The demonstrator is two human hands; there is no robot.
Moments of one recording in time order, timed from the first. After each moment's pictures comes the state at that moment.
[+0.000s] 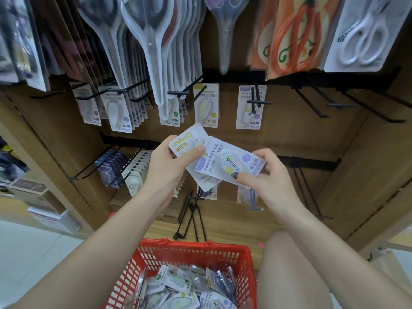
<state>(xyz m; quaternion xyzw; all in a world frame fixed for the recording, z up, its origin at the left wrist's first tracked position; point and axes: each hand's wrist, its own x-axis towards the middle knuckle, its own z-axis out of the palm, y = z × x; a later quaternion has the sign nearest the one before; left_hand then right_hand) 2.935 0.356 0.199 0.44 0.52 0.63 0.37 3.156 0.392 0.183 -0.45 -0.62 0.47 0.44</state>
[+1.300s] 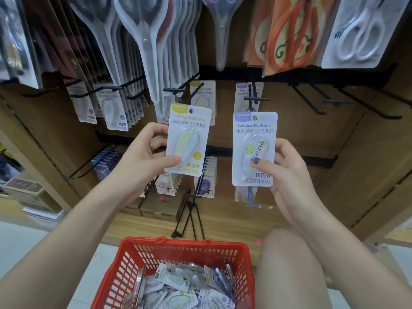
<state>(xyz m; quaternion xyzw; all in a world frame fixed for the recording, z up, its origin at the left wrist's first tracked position) 2.887 0.340 0.215 0.54 0.51 0.54 0.39 3.176 0.384 0.200 -0.34 -0.55 0.56 0.52</state>
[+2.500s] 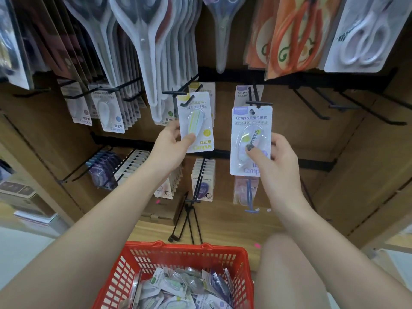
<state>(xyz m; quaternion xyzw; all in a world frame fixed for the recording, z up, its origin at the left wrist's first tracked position) 2.921 0.411 0.212 0.50 0.61 0.52 0.31 3.148 0.403 0.204 -0.44 -0.58 0.41 0.56</state>
